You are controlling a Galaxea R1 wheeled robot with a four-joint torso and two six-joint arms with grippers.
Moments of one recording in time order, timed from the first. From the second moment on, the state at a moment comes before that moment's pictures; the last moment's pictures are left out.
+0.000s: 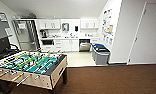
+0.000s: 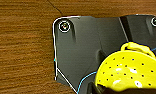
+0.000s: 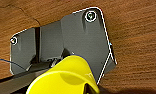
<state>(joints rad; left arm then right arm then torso) 1.51 2.93 -2.71 0.09 -0.03 -0.11 -1.50 2.76 -2.46 0.07 0.00 0.05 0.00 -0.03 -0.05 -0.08</state>
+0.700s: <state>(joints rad) 1.50 2.93 -2.71 0.09 -0.03 -0.11 -1.51 2.77 -2.46 0.07 0.00 0.05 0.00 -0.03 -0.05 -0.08</state>
